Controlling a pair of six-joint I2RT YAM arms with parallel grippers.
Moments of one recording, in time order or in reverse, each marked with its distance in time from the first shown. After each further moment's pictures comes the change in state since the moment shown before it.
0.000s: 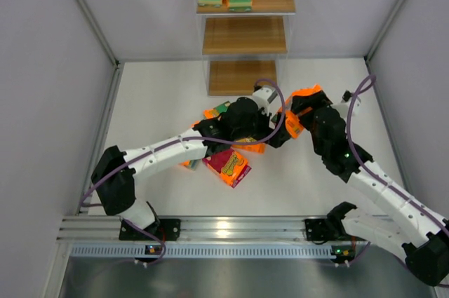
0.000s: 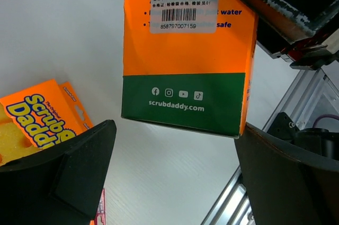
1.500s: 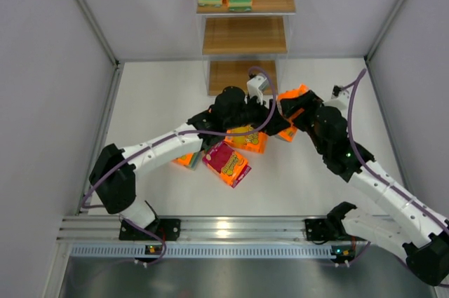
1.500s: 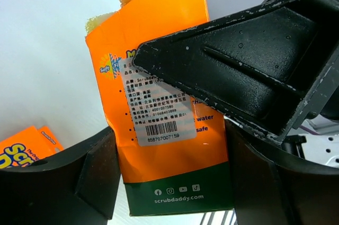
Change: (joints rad) left arm 0.102 0.000 -0.025 0.206 0.242 -0.027; right arm 0.011 -0.002 0.028 0.006 -0.216 -0.081
